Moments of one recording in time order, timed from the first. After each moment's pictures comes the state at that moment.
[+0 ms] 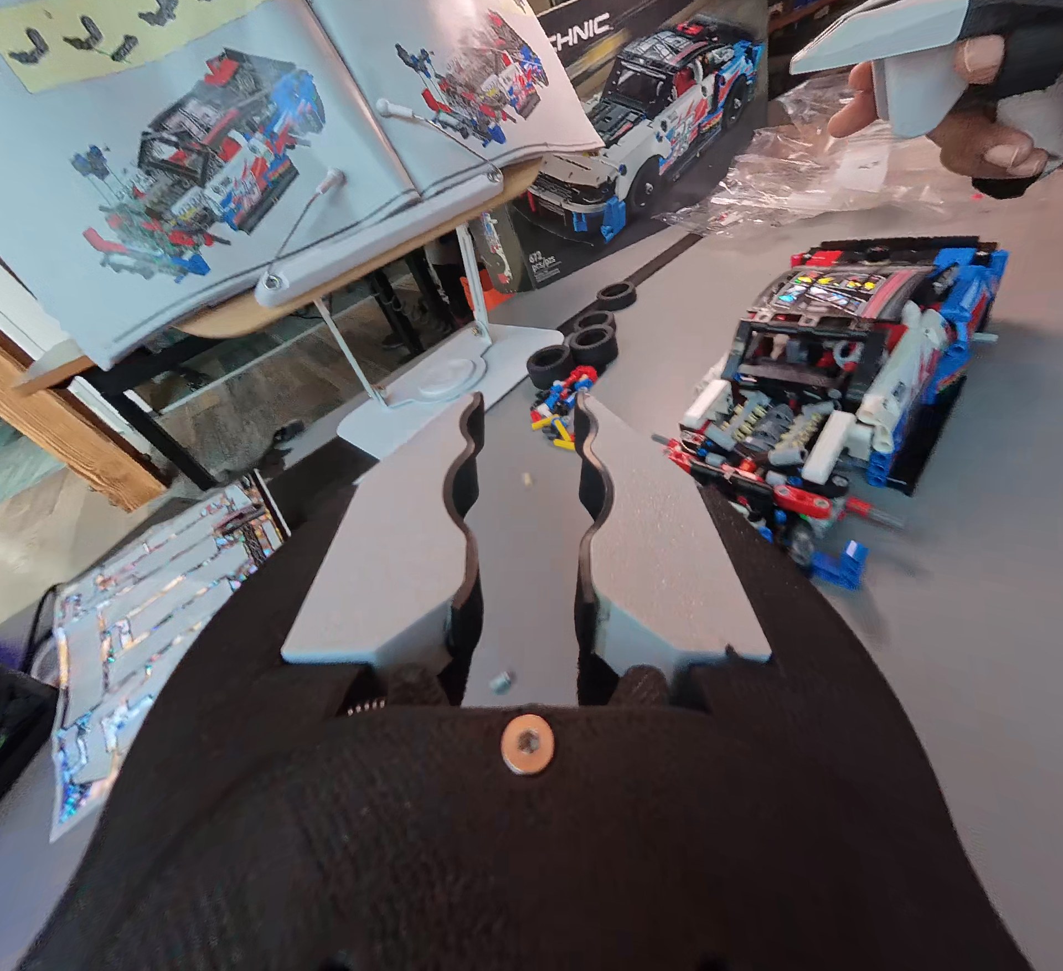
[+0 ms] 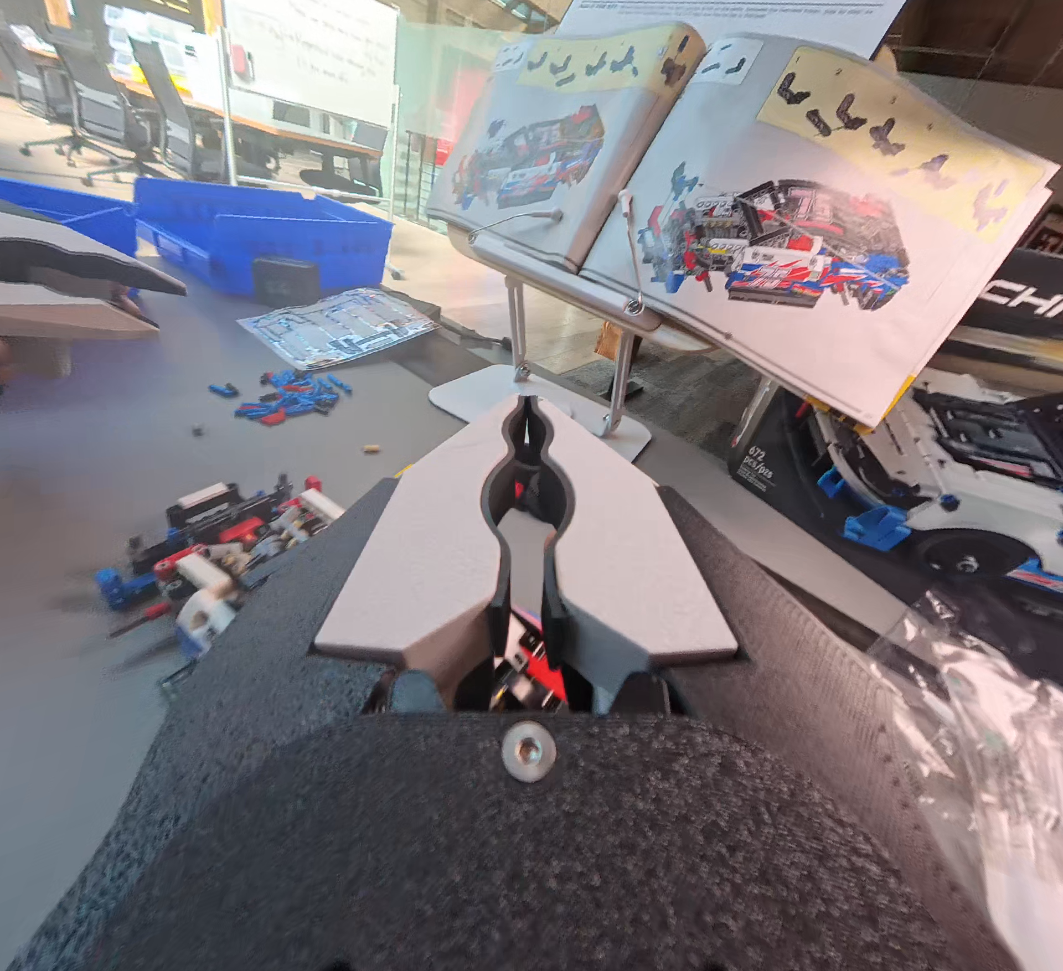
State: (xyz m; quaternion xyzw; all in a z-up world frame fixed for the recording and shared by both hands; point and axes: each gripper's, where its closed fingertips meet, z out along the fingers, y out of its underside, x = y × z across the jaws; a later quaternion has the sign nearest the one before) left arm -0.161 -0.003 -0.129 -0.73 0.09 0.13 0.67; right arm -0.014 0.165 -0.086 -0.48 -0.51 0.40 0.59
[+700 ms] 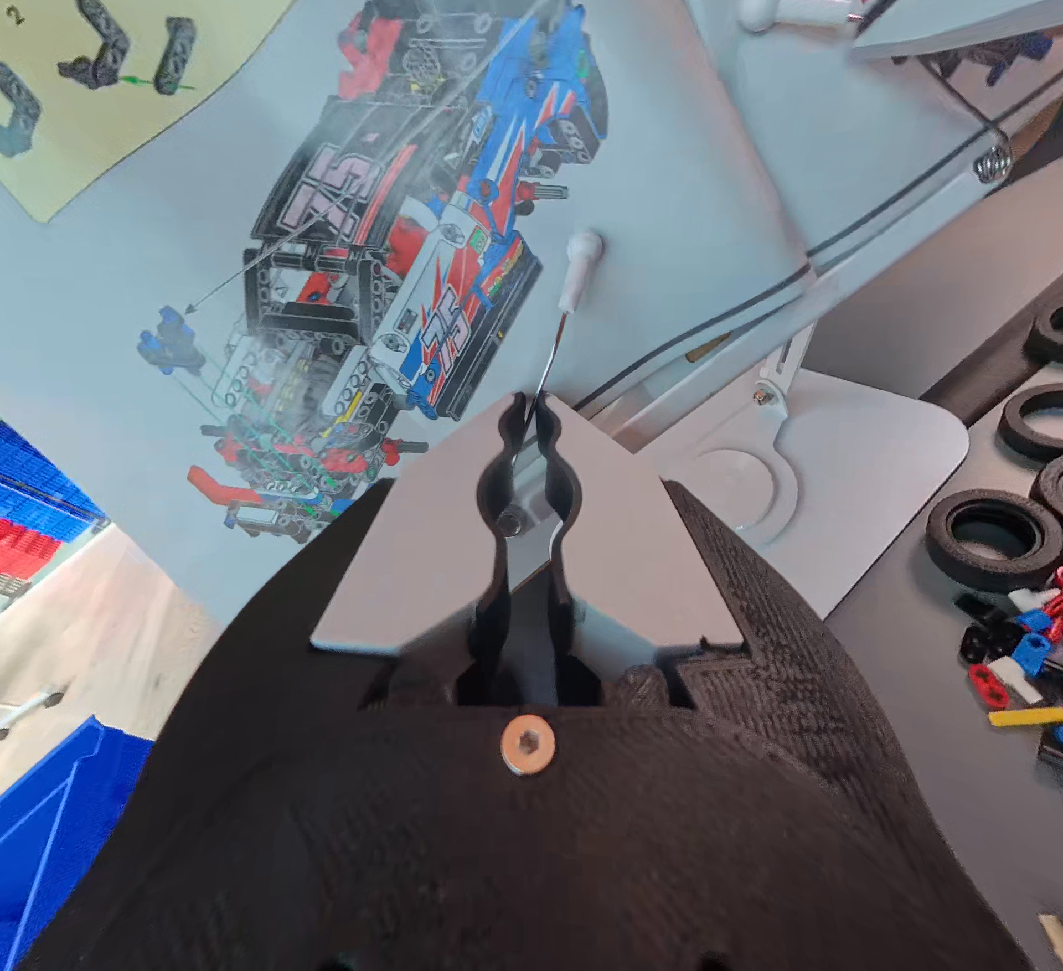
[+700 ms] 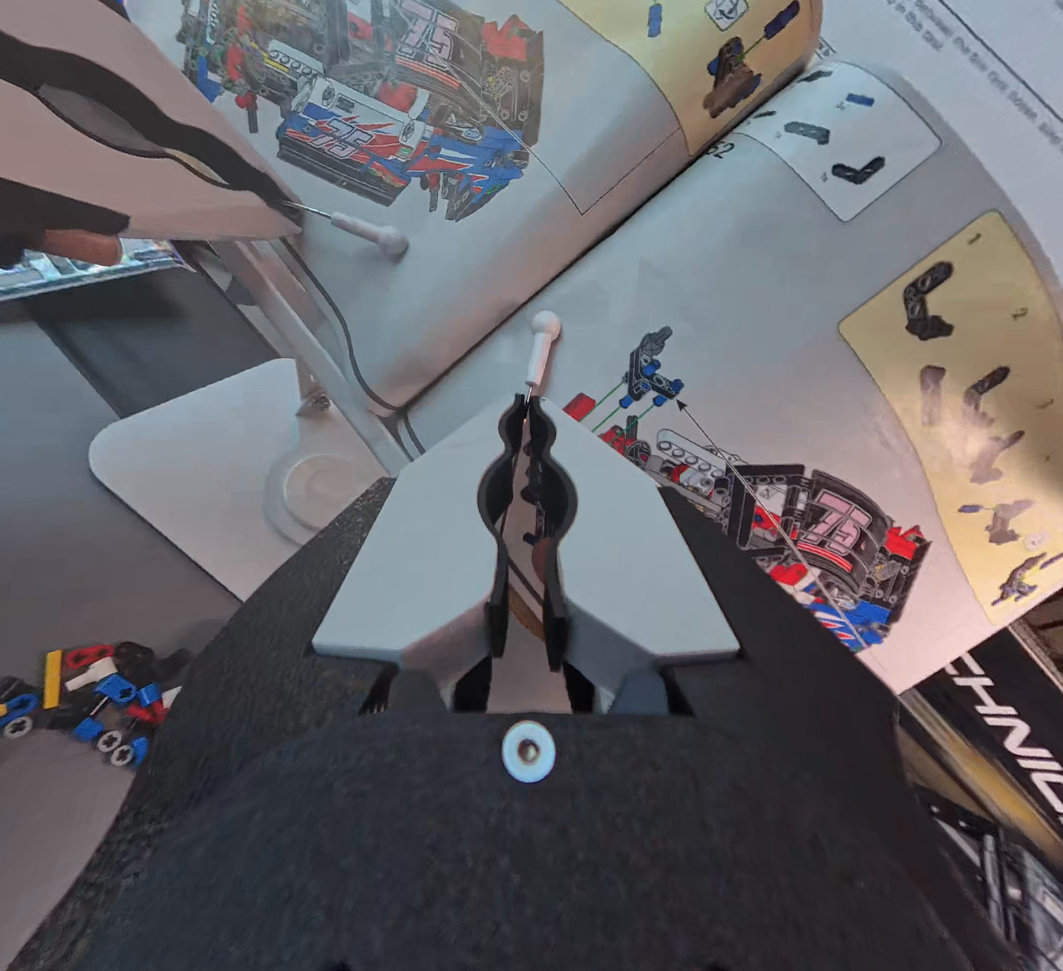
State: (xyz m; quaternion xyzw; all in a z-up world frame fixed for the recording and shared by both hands) left arm -0.334 0.200 -0.074 -0.77 0.06 0.28 0.57; right arm -0.235 0.272 -0.040 -0.47 -0.61 0.17 0.62
